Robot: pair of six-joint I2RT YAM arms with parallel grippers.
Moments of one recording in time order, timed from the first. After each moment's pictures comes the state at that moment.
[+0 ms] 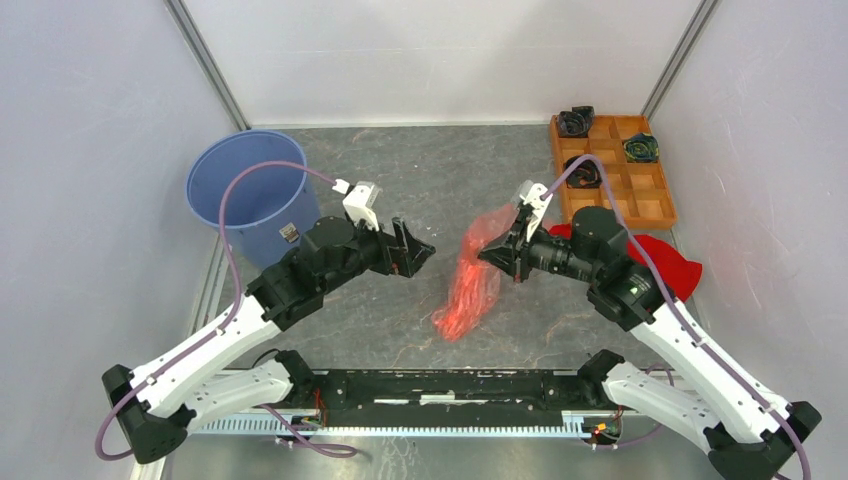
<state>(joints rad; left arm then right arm) -0.84 0.91 0.91 -0.31 -0.06 -0.55 0.64 0.83 0.95 -0.33 -0.45 0.07</state>
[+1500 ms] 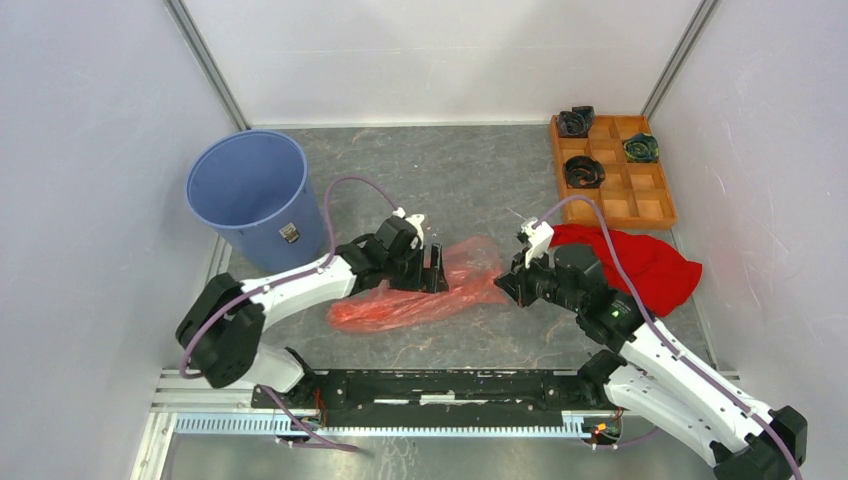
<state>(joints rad) -0.77 1.43 0.82 -0.25 0.16 -0.60 0.65 0.71 0.55 -0.29 -0.20 0.20</state>
